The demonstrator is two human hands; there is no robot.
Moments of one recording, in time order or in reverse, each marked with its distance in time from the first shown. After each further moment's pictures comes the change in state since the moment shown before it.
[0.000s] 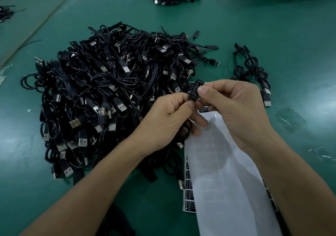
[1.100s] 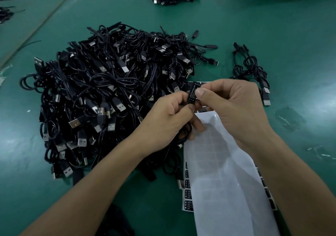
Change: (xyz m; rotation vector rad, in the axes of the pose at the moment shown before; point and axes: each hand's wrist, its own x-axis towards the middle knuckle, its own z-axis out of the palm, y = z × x) left_hand 0.002 -0.001 0.000 0.072 -0.012 0.013; right_hand 0.000 0.000 0.000 -0.132 -0.021 -0.070
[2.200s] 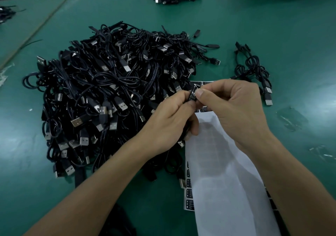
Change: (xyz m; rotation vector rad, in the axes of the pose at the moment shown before) left_hand -0.002 -0.001 0.002 0.031 0.012 0.038; right_hand 0.000 0.003 0.005 -0.043 0.047 -0.036
